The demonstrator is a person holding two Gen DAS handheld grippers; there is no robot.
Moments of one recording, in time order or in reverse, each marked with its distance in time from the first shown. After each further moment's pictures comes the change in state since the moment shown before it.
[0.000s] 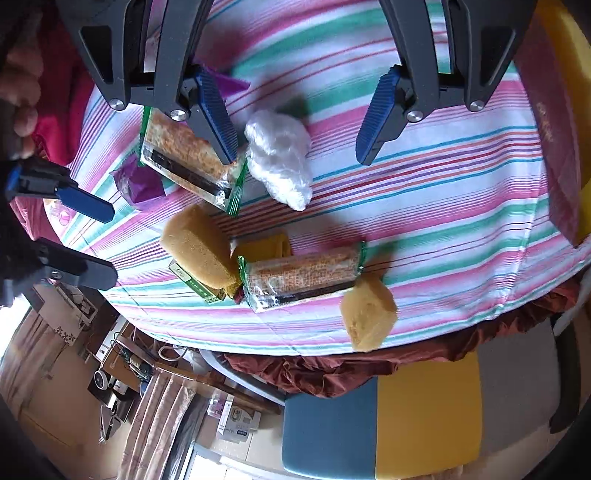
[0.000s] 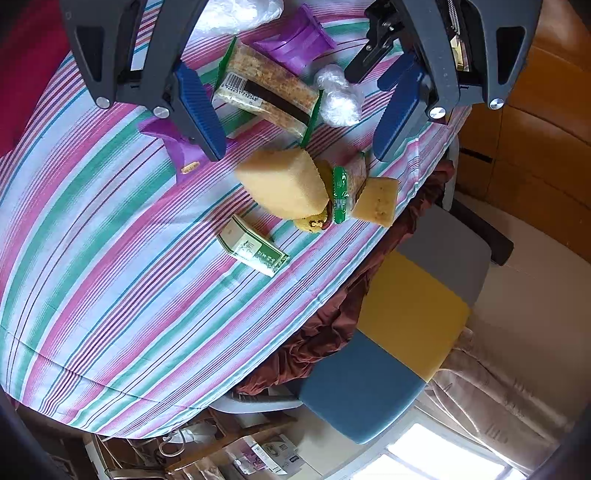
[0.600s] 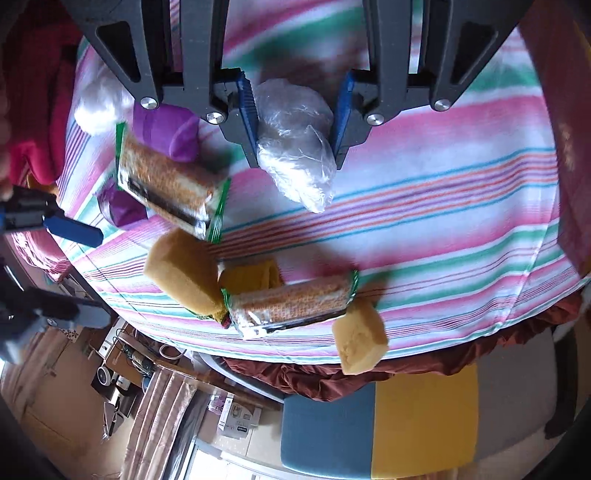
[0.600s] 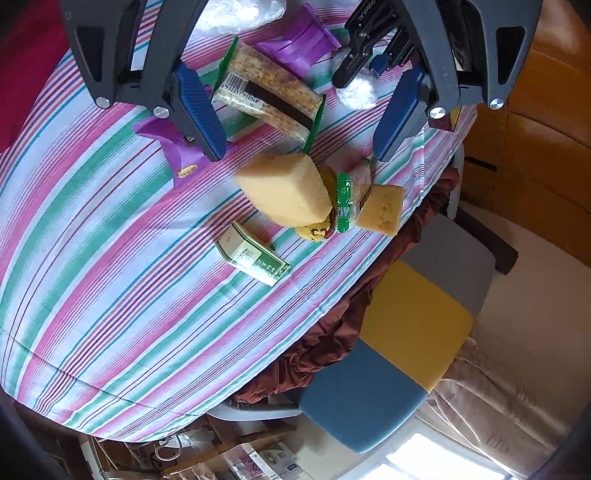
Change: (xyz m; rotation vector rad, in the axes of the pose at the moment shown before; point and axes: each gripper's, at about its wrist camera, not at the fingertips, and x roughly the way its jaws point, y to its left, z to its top) left arm 0.001 0.018 -0.045 -0.003 -0.047 0.000; right arm 0.006 0.001 -0.001 -0.013 0.030 -0.021
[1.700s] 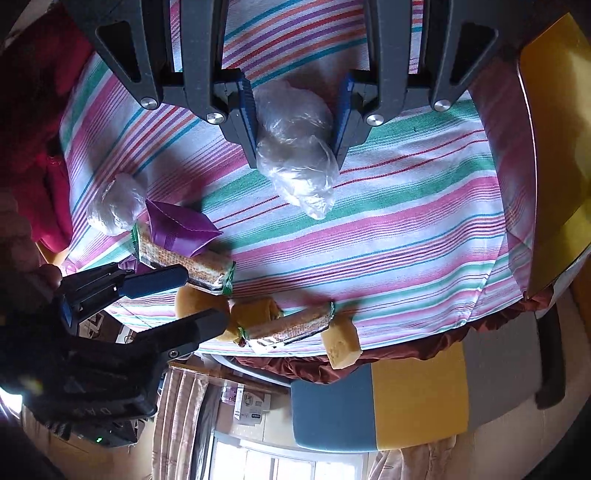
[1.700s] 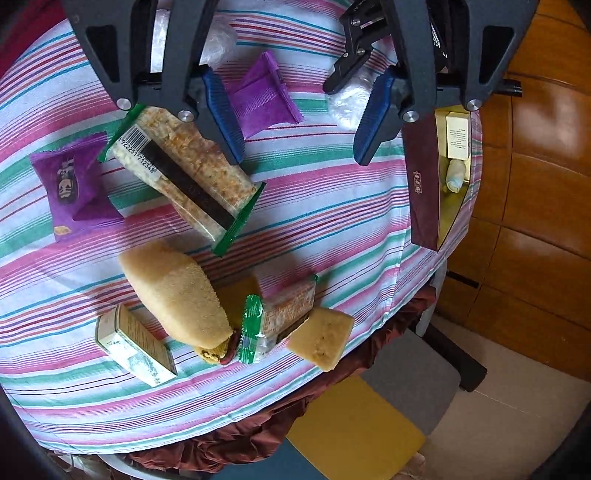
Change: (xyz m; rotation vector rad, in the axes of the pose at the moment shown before) left arm -0.046 0.005 -0.067 0.102 -0.091 0.051; right arm 0.050 0.050 -0.043 -0.276 0.381 0.093
